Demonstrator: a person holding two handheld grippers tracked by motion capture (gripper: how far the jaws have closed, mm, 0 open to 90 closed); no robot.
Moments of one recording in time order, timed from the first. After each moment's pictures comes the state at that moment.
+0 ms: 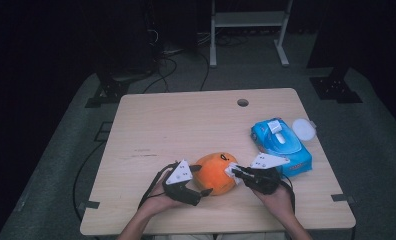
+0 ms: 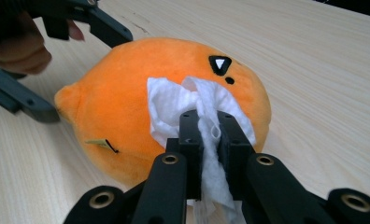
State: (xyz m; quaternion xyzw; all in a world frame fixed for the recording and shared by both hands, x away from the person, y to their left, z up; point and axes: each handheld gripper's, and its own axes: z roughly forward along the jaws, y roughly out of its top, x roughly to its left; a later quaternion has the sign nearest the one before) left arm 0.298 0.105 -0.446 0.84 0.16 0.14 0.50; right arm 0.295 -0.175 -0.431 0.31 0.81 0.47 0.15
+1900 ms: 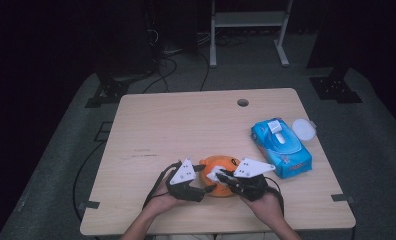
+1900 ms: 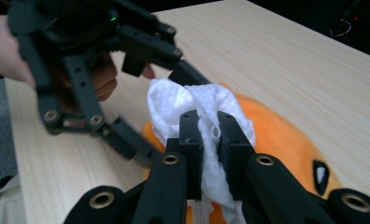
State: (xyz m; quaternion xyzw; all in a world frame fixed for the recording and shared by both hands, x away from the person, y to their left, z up) left arm 0.297 0.098 -0.442 0.84 0.15 0.15 0.51; right arm 0.272 -0.133 -0.405 0.25 0.82 0.48 0.18
